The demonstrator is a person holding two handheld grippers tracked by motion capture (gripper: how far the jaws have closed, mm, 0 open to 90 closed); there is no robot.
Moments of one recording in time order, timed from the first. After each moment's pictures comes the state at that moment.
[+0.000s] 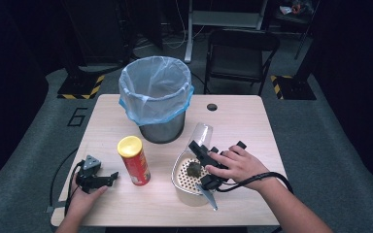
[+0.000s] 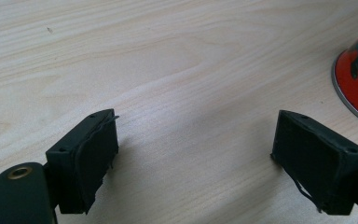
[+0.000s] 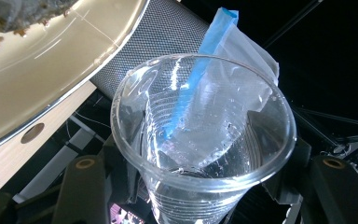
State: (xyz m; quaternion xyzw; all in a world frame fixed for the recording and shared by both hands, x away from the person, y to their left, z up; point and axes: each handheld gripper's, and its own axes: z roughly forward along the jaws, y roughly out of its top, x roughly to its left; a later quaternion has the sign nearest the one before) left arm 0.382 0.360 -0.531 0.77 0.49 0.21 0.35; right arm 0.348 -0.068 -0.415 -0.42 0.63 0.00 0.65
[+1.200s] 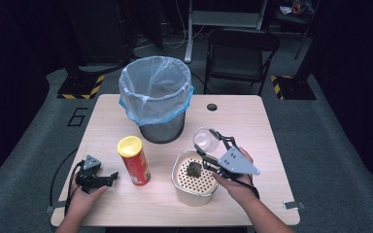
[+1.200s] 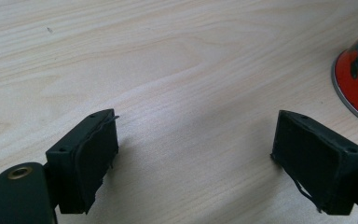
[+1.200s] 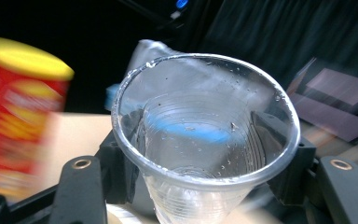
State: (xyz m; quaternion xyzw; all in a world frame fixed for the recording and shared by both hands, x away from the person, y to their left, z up) left arm 0.382 0.360 -0.531 0.77 0.49 0.21 0.35; right arm 0.356 -0.100 -0.387 0.21 0.68 0.61 0.35
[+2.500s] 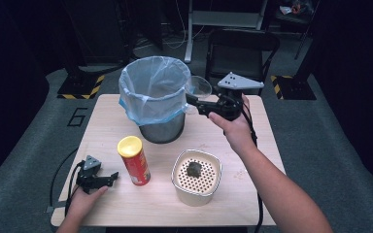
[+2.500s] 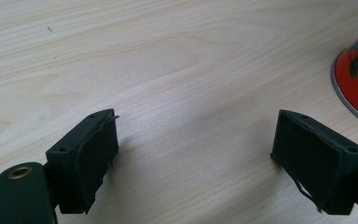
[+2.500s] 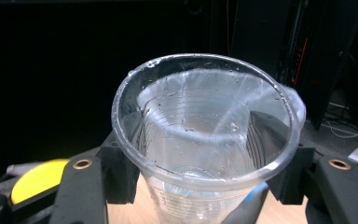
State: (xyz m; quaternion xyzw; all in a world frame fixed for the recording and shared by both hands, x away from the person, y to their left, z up) left arm 0.381 0.358 -0.531 0.77 0.49 0.22 0.35; right arm 0.447 -0.079 -0.253 0.27 0.72 0.61 0.20
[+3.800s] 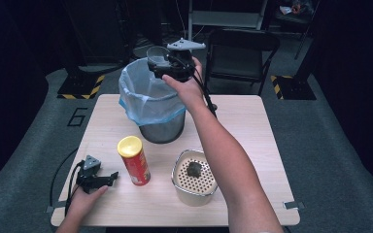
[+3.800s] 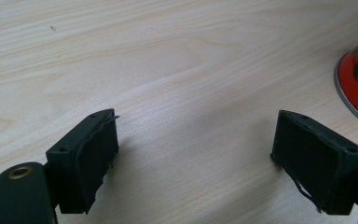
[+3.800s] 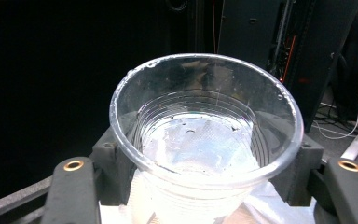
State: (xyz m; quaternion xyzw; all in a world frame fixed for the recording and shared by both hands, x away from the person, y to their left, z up) left arm 0.381 0.359 -0.530 0.77 0.50 0.21 0.34; right arm 0.550 0.033 -0.237 0.29 0.72 0.59 0.22
